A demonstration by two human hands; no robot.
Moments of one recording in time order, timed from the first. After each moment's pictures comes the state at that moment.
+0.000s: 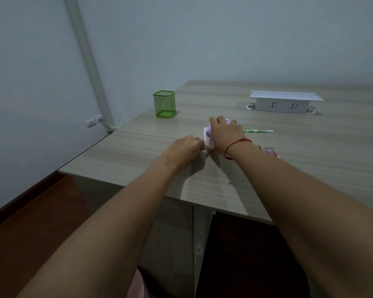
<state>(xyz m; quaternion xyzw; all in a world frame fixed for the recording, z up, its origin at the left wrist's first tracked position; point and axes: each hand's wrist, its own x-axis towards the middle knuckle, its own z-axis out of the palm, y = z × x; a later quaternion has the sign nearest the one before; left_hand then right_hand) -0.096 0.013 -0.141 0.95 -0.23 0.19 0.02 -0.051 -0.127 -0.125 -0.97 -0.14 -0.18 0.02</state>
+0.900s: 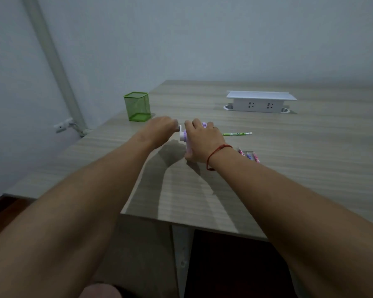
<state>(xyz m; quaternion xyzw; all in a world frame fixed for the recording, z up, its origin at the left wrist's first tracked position) -0.012 0.021 -0.106 0.96 -0.22 0.19 -0.04 -0.045 -0.134 -0.128 -0.96 -0.19 -0.19 -0.02</state>
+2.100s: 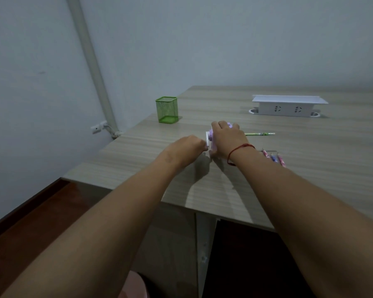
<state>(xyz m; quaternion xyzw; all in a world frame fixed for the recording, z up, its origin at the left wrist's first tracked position) -0.088 0.008 -0.119 0.97 -0.21 0.13 0.03 -0.026 -0.129 -0.138 -0.97 -0.15 -0.19 0.03</state>
